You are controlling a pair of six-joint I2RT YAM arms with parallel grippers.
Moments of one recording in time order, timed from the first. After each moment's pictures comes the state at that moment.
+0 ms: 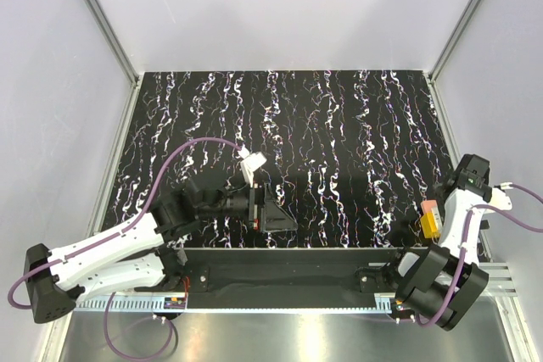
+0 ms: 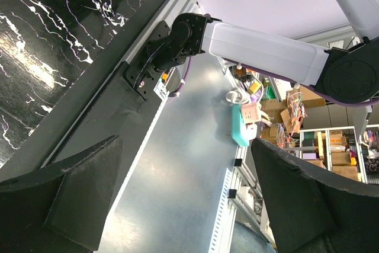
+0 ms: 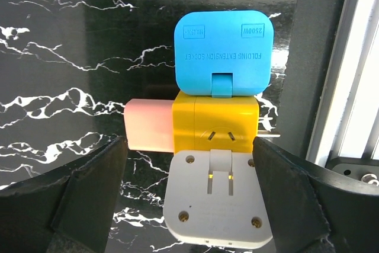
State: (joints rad) left arm -1.00 0.88 0.72 -0.12 0.46 -0.91; right arm -0.59 1.04 0.73 -0.83 0.35 0.90
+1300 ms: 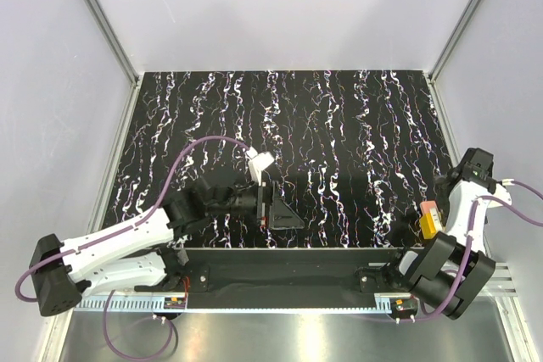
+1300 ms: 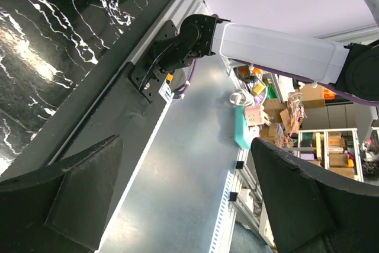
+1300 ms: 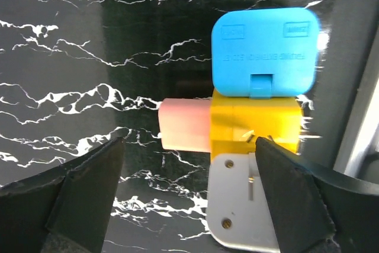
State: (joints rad) left arm -1.00 0.95 0.71 -0.06 0.45 -0.93; right arm -0.59 1.12 0.78 -0.81 0.28 0.96
